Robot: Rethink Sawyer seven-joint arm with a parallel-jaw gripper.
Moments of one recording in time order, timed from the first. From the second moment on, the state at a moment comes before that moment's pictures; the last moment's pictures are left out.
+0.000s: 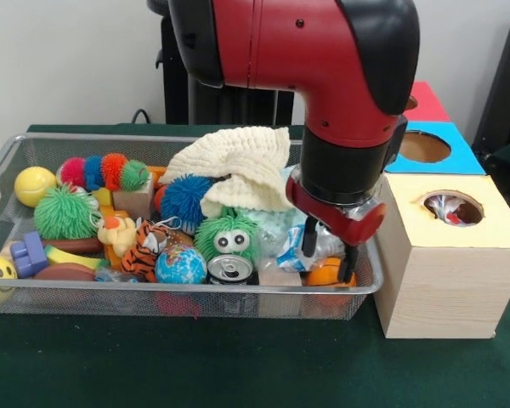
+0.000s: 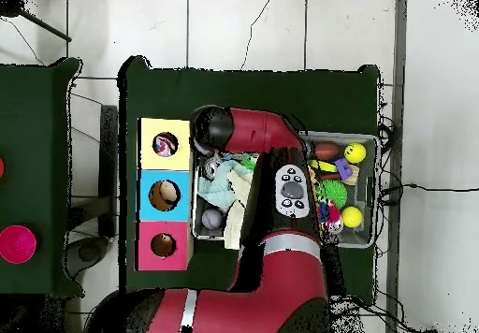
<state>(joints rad) -0.12 -0.34 -0.01 1.20 -0.02 0.76 2.50</state>
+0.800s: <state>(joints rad) -0.15 -0.34 -0.02 1.24 0.02 0.73 2.50</state>
